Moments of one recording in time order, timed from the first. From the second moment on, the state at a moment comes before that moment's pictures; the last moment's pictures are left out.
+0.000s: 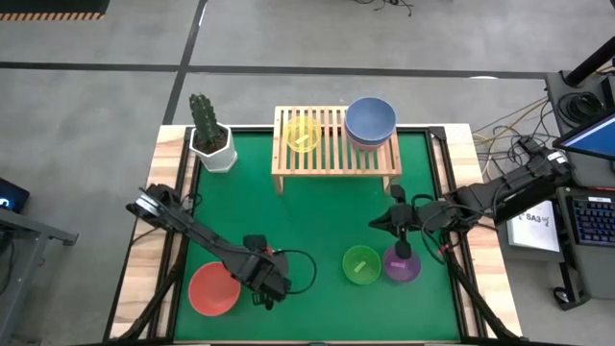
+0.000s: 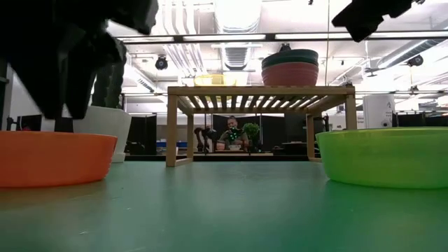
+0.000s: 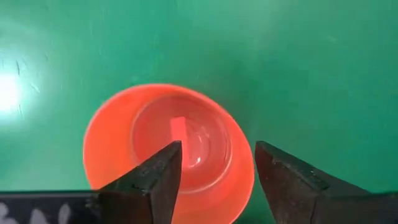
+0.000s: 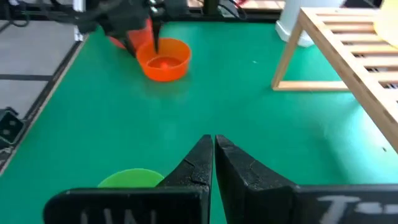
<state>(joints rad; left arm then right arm) -0.54 1.88 1.43 -1.11 -0.14 -0.74 0.40 0.91 0.70 -0.28 0.34 0.18</state>
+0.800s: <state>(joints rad) -0.55 1.88 1.32 -0.92 -0.10 -0.69 0.42 0.92 0.70 -0.25 0.37 0.17</state>
